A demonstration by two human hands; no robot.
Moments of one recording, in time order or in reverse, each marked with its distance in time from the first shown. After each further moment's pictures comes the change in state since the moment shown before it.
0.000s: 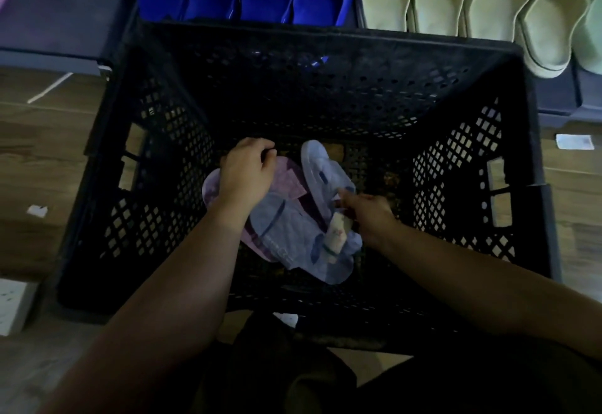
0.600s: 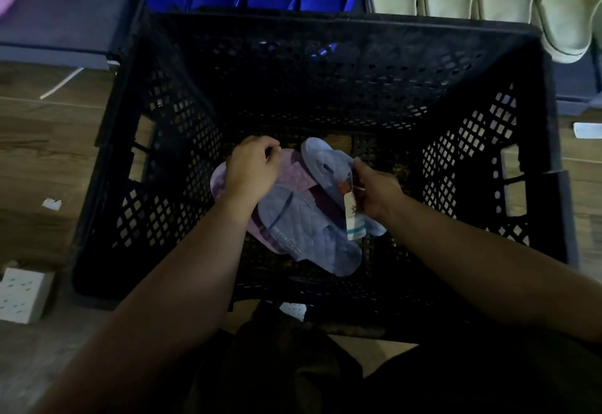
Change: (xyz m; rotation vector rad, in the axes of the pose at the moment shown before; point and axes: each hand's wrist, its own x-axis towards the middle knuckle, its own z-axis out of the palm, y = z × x) left_hand -0.006 0.001 -0.002 -0.023 -0.036 -0.069; right_hand 0.009 -0.030 0.010 0.240 0.001 0.138
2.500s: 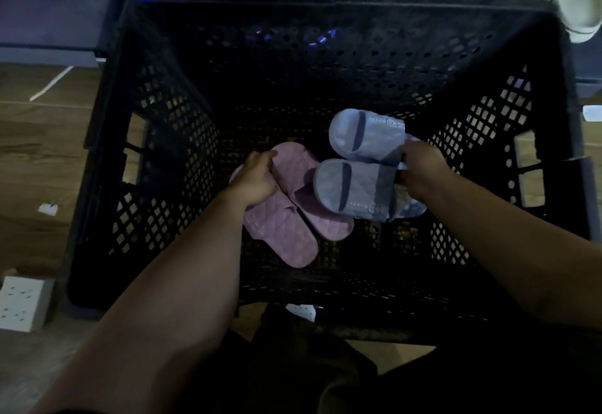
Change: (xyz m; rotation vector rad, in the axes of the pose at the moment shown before) left_hand 0.011 -0.050 0.026 0.044 -0.504 -0.122; right_hand 0.006 -0.038 -0.040 -0.253 -0.026 -0.194
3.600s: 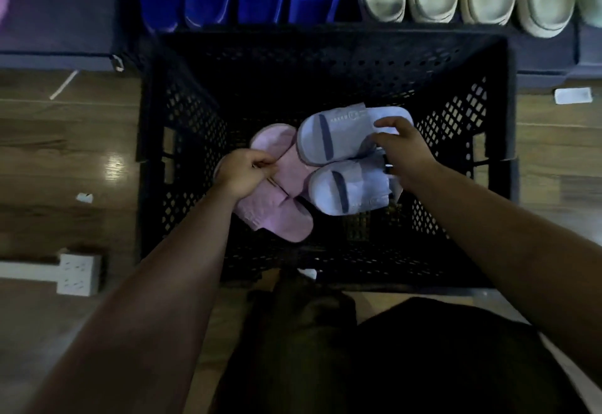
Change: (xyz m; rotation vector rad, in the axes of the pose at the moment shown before) left_hand -0.068 0.036 -0.064 -0.208 0.059 0.000; right_hand -0.074 -0.059 0.007 -0.222 -0.024 0.020
